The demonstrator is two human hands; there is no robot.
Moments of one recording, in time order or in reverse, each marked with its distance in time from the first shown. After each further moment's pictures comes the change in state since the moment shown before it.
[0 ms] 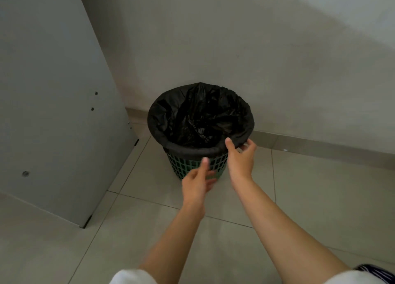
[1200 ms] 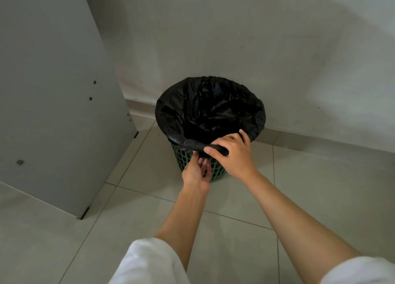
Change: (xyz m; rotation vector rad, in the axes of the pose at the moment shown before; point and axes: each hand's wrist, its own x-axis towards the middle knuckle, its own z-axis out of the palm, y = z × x) left_hand 0.038 -0.002 0.011 -0.632 0.038 -0.229; right_hand 0.015 0.009 -0.014 -0.869 -0.374 -0.920
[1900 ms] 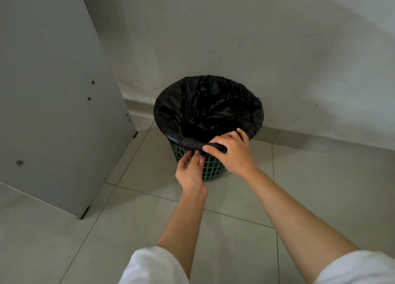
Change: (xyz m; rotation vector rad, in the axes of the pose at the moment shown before) left_hand -0.016 -0.005 -0.006 0.087 0.039 0.309; right_hand 0.002 0.000 -0.006 0.015 -0.036 -0.015
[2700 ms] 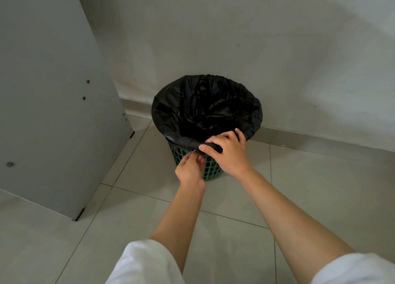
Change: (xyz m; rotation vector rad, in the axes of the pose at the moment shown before) left_hand 0.007 0.006 0.015 0.004 0.039 -0.139; right_hand 0.002 -0.003 0.001 0.024 -0.016 0.050
